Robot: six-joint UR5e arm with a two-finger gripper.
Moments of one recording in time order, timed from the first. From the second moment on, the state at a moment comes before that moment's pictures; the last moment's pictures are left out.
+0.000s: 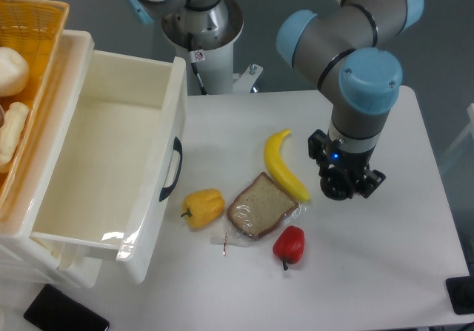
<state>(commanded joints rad) 2.63 -1.96 -1.37 -1.31 1.60 1.42</state>
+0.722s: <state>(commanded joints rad) 2.58 -1.69 -1.45 -1.45 1.40 1.38</state>
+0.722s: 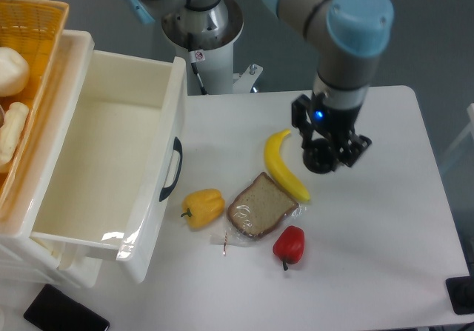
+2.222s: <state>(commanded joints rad) 2.14 -1.74 -1.53 -1.43 1.27 1.20</state>
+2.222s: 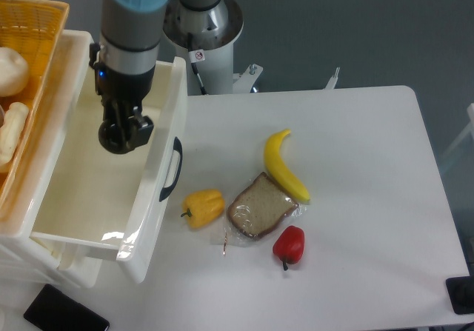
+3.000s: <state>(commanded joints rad) 2.13 -1.78 -1.53 -1.42 1.27 1.26</state>
